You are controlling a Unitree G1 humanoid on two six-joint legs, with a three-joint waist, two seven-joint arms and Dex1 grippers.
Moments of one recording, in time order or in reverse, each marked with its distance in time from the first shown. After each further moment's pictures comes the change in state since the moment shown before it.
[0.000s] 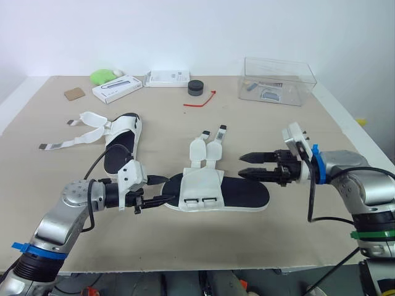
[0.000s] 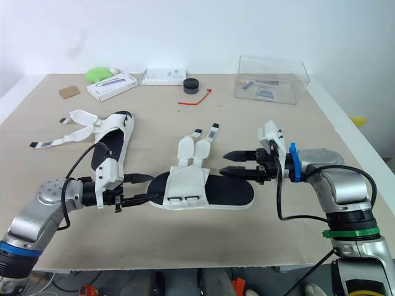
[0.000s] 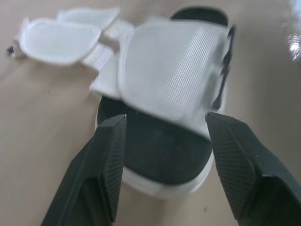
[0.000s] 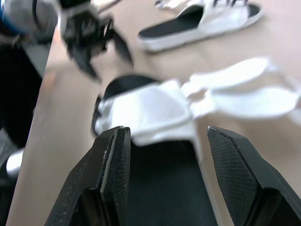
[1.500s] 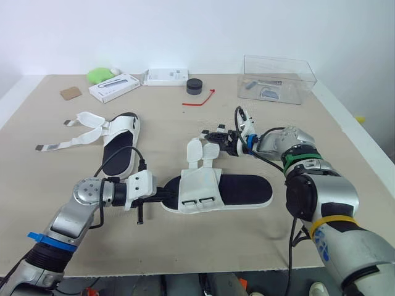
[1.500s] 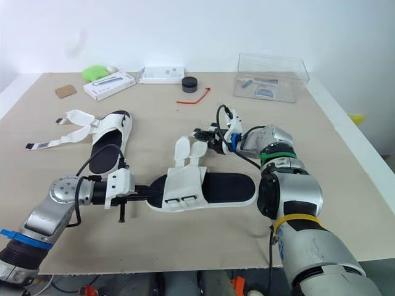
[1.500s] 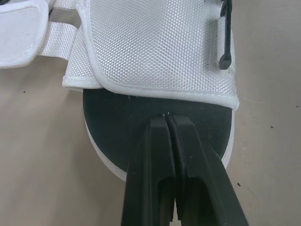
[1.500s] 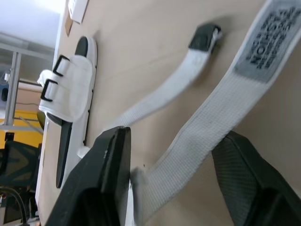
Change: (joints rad) left arm -0.047 -0.017 -0.082 0.099 0.164 -0.211 -0.081; right arm -0.742 0.448 -0.284 1.266 -0.135 0.261 -0.648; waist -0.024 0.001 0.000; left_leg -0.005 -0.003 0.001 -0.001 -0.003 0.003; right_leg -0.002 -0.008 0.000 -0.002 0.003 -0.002
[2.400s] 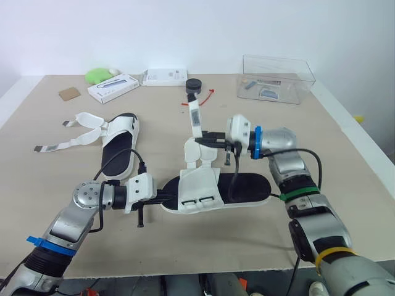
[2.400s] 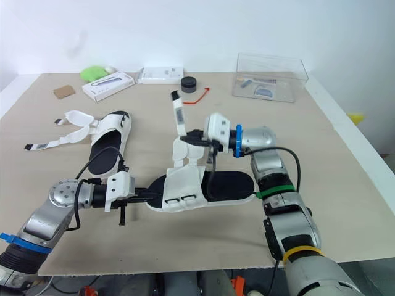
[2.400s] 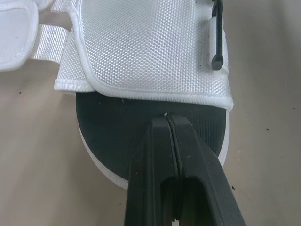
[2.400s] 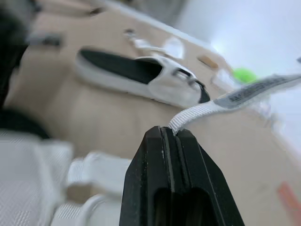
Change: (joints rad) left arm 0.026 -0.001 -0.001 -0.020 0.000 -0.004 0.020; right arm 0.388 -0.071 0.446 -0.590 -0.418 -1.543 0.655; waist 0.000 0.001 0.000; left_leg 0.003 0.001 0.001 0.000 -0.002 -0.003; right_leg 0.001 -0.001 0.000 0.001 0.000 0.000
